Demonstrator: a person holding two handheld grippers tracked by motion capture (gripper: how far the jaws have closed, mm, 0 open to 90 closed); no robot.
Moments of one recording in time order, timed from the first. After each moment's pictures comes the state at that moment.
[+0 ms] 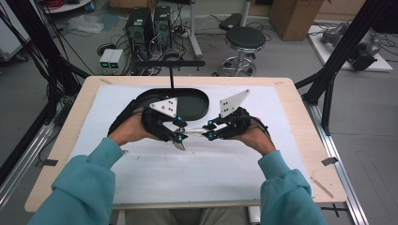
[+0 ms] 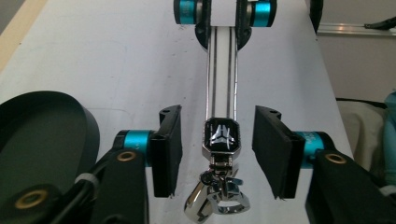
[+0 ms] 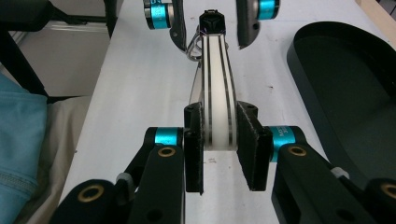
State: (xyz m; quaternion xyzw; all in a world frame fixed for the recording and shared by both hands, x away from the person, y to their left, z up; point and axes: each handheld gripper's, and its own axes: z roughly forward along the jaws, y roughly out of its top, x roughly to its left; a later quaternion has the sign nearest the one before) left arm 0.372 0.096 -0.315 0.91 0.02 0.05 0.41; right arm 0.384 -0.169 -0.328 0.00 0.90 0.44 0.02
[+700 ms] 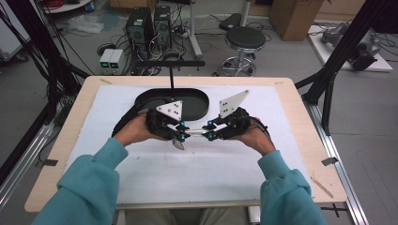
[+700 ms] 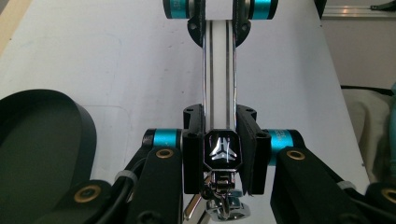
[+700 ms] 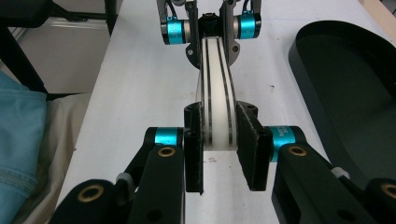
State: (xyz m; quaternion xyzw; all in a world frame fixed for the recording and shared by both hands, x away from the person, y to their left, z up) left arm 0.371 0.086 -0.317 0.92 0.01 0.05 0.38; right arm 0.383 -0.169 -0.328 -0.01 0.90 0.44 0.02
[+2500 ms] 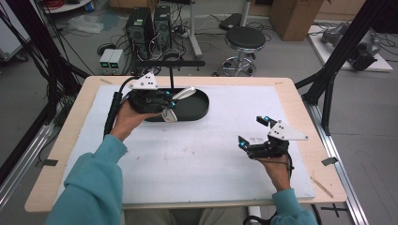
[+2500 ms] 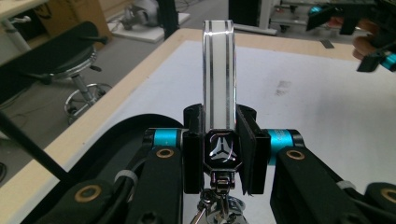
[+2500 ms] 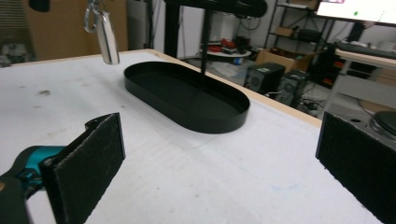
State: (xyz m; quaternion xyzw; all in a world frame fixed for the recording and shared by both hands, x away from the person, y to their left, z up) left arm 0.408 0.136 -0.301 0.81 0.17 0.17 0.53; right arm 0.319 -0.275 -0.391 0.27 0.72 0.57 0.28
